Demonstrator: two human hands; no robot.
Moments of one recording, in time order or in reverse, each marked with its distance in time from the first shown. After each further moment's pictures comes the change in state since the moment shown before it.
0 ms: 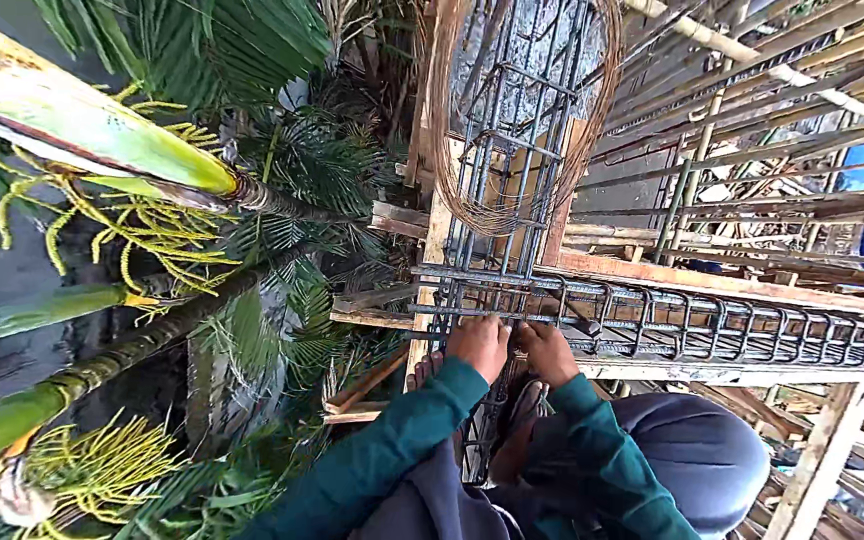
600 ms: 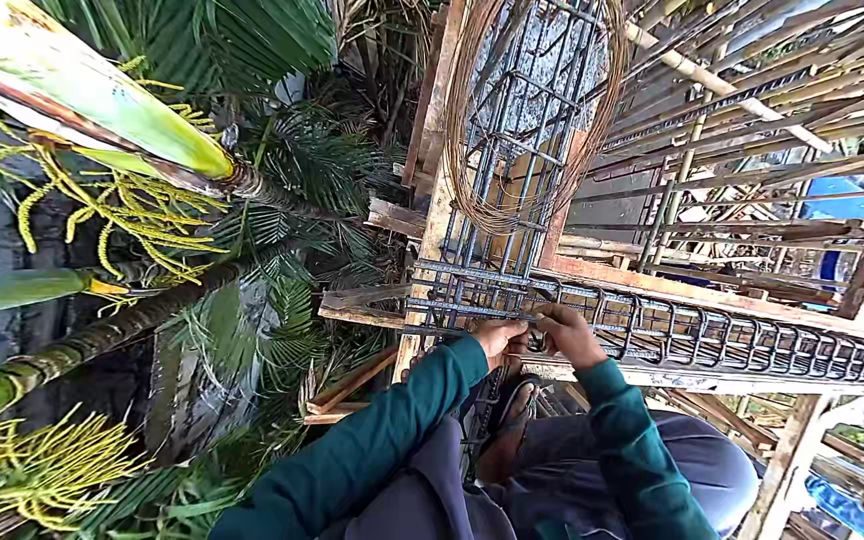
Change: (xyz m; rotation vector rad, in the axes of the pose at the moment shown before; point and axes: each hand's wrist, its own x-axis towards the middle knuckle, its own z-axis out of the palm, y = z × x) left_hand 0.031 0.000 0.029 -1.225 -0.317 -0.290; right_hand 0.004 0.002 -0.043 0.094 0.009 -0.171
